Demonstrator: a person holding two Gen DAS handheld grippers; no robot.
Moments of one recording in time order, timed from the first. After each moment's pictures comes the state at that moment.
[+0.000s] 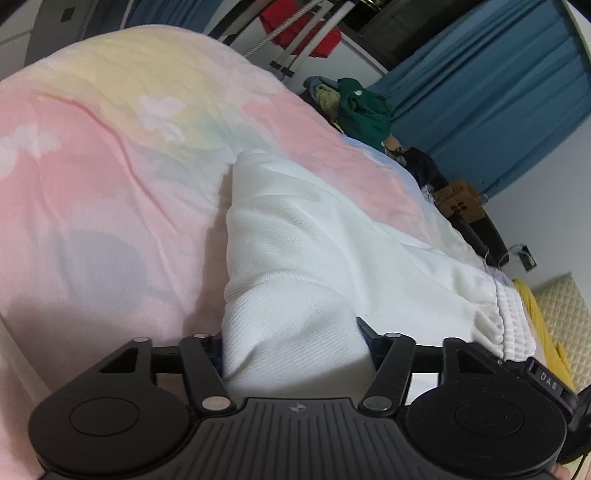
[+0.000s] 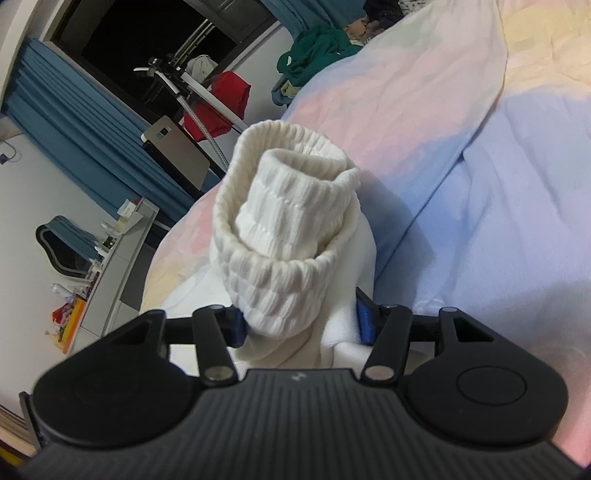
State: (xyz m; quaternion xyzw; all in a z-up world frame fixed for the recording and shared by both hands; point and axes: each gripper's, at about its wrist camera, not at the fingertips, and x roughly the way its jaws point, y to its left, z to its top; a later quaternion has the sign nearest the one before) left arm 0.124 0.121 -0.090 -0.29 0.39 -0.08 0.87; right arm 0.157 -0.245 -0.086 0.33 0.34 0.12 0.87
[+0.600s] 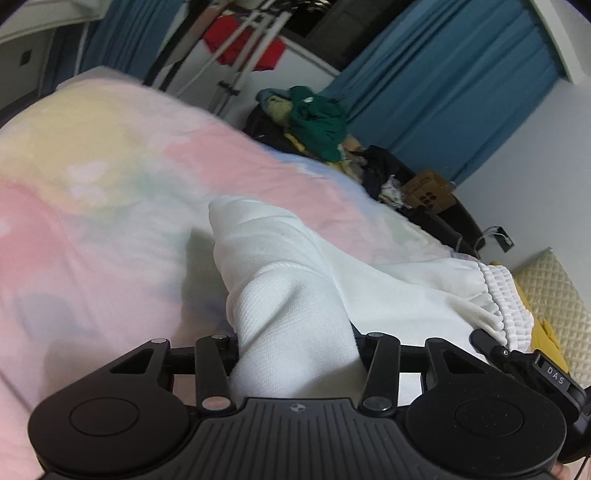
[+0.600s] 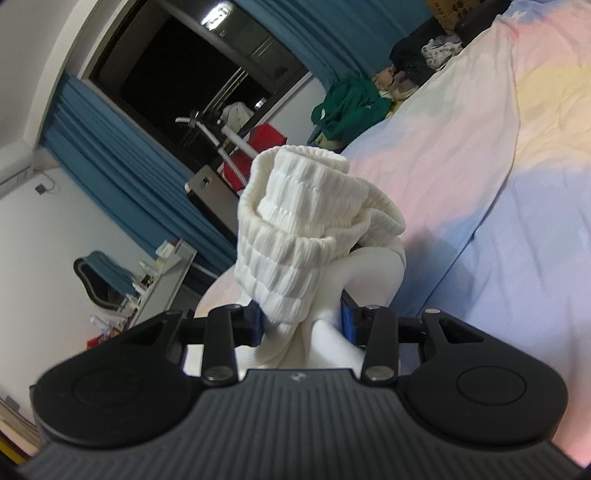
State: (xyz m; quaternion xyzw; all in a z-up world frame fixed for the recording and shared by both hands) left arm 0.119 0.054 0.007 -0.25 0.37 -0.12 0.89; right arm 0.128 -0.285 -0.017 0.36 0.25 0.14 0.89
